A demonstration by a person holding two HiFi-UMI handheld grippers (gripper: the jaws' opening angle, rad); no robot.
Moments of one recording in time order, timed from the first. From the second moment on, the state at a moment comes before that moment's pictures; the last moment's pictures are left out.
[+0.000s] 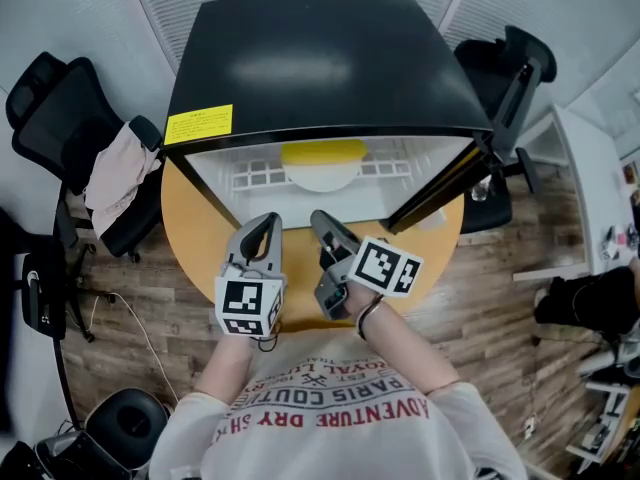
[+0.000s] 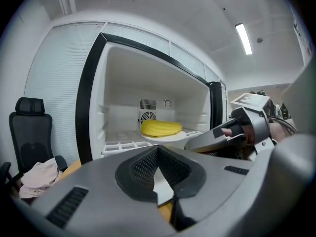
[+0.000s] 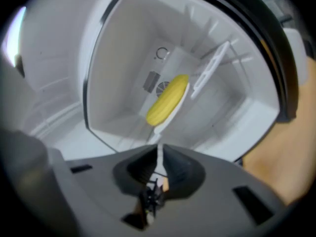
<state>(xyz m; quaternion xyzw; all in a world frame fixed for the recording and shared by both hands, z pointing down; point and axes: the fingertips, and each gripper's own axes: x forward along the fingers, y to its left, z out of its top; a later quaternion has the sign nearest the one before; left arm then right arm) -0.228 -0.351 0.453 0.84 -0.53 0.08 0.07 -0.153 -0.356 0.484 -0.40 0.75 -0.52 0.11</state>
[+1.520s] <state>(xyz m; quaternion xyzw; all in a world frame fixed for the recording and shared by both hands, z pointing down) -0.184 -0.302 0.415 0.84 -0.54 0.04 0.04 -0.092 -0.310 0.416 -0.46 0.89 0.00 -0.06</state>
